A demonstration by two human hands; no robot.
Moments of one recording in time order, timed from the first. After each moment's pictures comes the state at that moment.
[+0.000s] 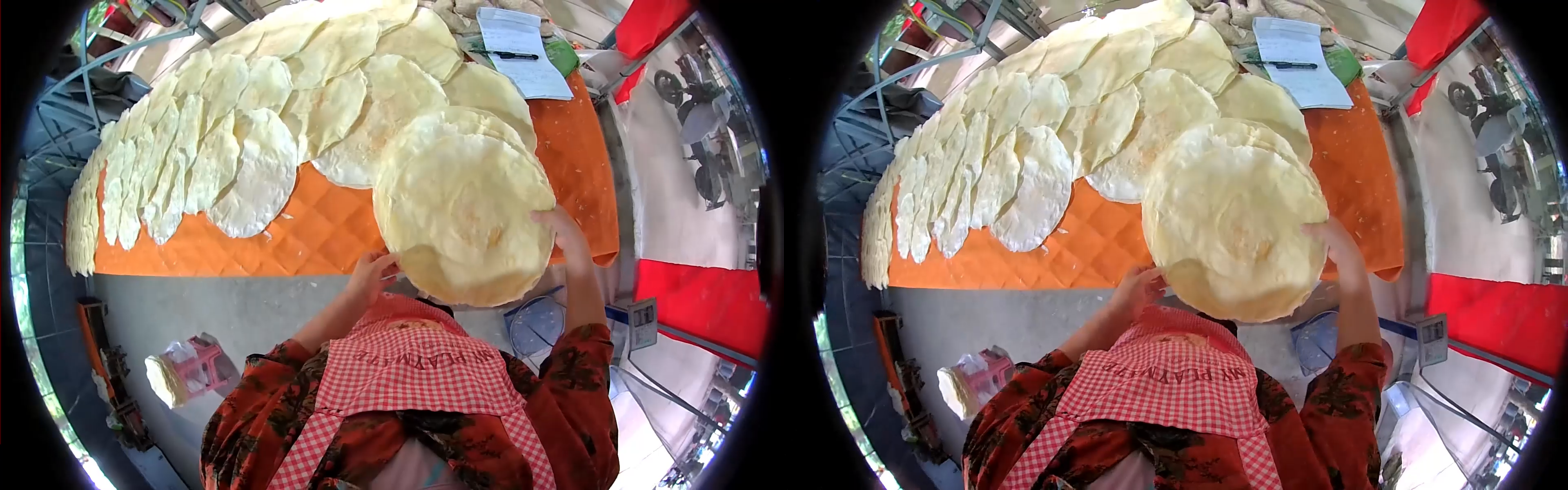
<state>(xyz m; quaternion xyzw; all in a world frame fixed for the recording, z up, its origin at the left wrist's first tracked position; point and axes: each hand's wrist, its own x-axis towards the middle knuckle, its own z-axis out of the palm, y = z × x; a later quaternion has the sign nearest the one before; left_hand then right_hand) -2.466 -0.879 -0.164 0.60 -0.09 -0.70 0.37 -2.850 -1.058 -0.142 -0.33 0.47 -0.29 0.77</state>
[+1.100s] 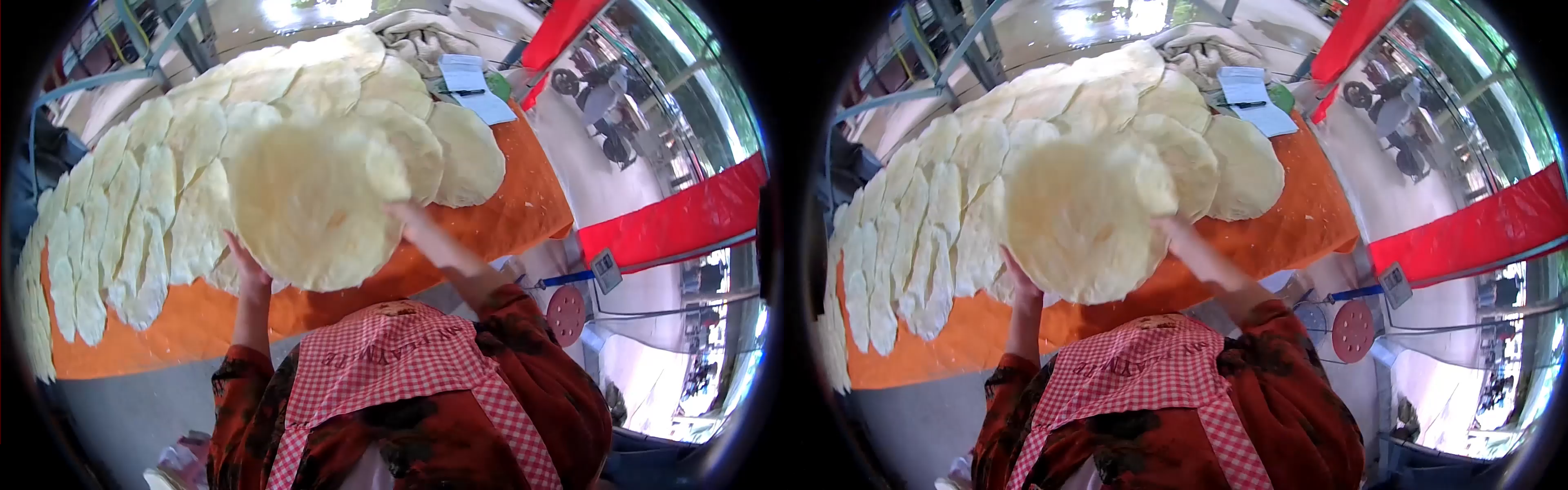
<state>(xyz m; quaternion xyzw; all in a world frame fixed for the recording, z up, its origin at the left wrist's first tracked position) -2.093 -0.953 -0.166 0.13 -0.05 -0.76 0.63 -2.439 -1.027 -0.142 -0.29 0.42 -0.47 0.72</state>
